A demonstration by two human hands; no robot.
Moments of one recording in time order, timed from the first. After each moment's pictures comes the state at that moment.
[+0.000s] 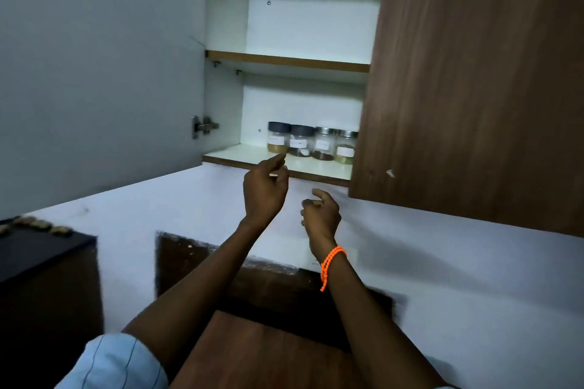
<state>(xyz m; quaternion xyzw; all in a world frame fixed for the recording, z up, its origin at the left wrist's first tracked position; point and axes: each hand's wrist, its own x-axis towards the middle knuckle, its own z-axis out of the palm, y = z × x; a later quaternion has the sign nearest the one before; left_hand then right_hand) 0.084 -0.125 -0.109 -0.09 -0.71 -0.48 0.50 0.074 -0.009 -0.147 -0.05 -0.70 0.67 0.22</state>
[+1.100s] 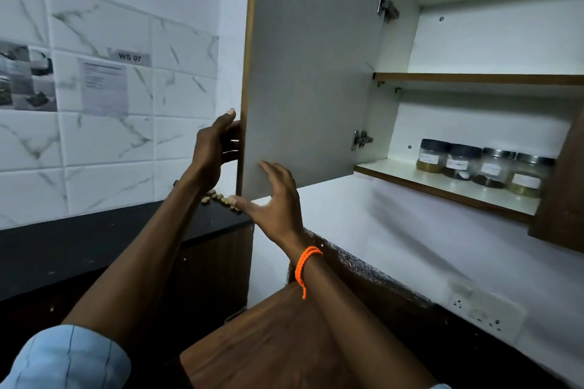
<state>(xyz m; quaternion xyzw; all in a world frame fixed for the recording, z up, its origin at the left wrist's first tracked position) 0.320 -0.445 -0.042 0.03 -0.63 -0.64 0.43 0.254 -0.296 -0.129 0.47 -0.66 0.53 0.24</state>
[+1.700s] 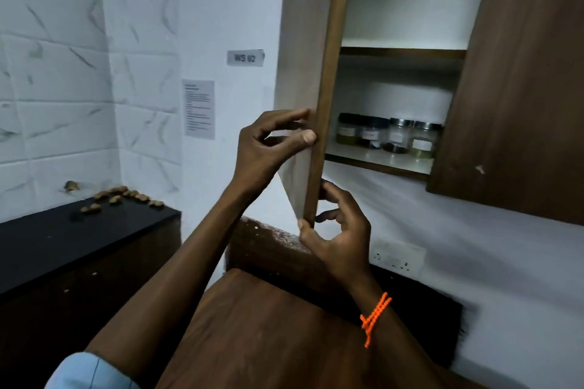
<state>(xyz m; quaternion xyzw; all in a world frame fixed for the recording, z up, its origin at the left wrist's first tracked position) 0.226 -0.252 -0.056 -0.24 -0.65 -0.56 0.45 0.221 -0.082 -0.158 0.38 -0.64 0.56 0.37</state>
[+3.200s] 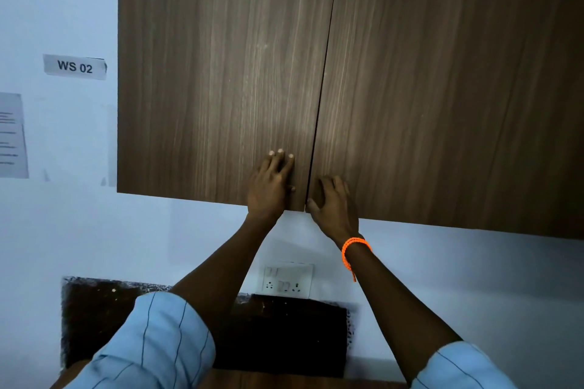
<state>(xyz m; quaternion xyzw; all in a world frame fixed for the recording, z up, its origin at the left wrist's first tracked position) -0.006 -0.052 -0.081 -0.19 -0.86 -0.15 0.44 0.039 0.114 -0.098 0.06 -0.87 0.17 0.46</state>
